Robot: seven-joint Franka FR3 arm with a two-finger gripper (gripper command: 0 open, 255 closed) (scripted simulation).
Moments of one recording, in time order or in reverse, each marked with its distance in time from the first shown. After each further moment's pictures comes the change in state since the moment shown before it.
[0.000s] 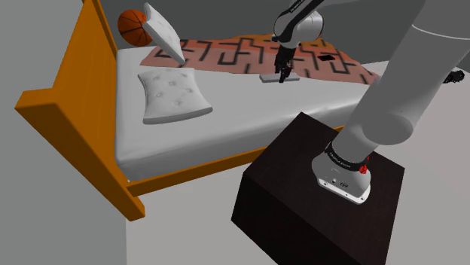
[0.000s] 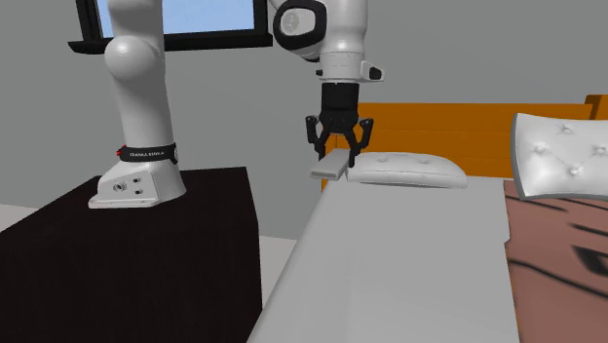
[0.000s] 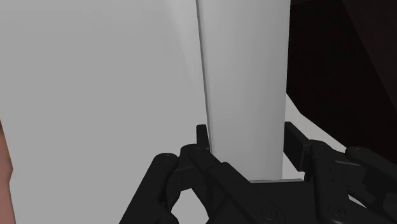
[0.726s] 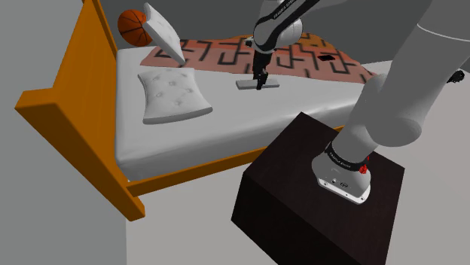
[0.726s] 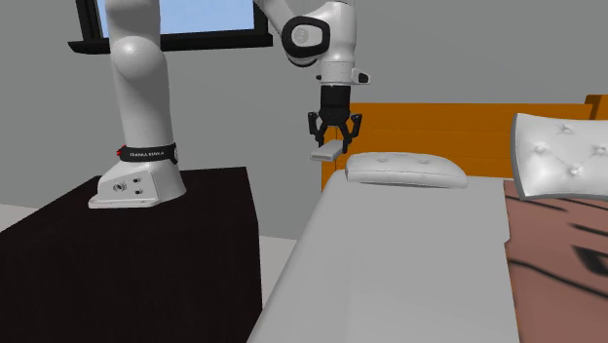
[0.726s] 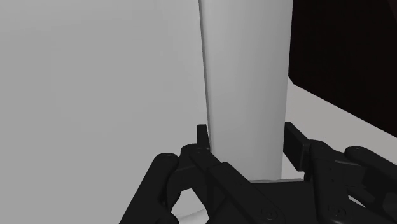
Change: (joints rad) arm 0.168 -0.039 0.125 -0.035 -0.037 0.011 0.321
